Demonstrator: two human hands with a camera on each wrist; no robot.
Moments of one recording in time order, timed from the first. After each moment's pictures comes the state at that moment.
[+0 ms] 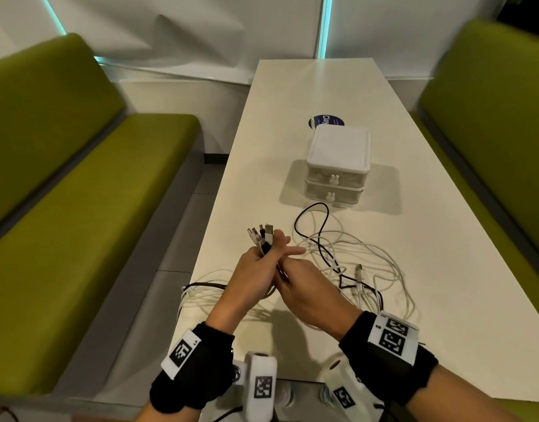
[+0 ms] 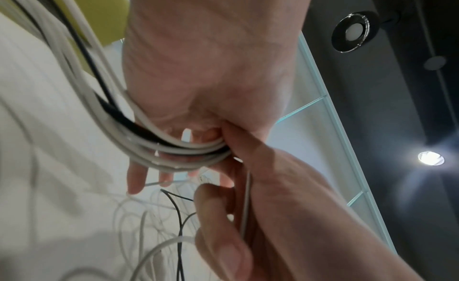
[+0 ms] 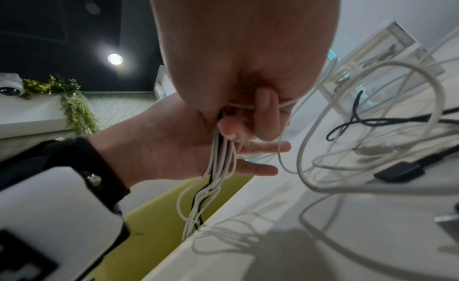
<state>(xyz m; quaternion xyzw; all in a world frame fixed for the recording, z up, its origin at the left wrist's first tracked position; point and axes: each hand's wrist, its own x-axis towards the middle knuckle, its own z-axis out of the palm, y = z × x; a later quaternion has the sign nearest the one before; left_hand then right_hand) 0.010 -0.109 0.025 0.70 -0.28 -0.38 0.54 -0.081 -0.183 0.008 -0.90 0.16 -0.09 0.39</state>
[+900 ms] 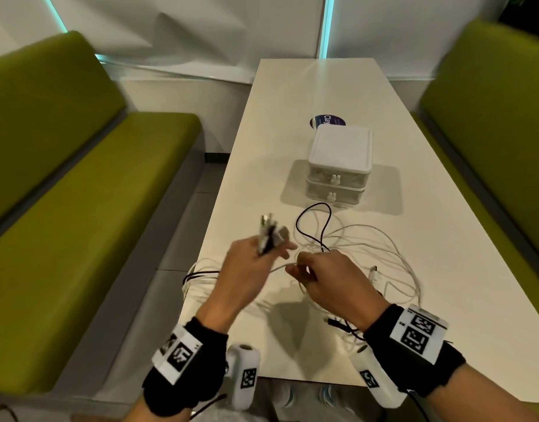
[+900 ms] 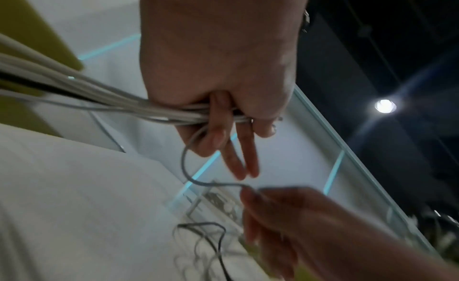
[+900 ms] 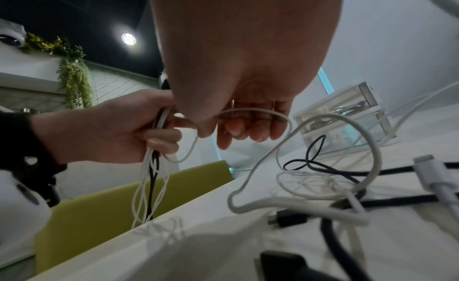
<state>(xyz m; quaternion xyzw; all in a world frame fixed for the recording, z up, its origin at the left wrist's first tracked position) 0.029 -0.102 0.017 0.75 -0.38 -0.23 0.49 -0.103 -0.219 -0.001 -0.95 0.20 -0.09 0.21</state>
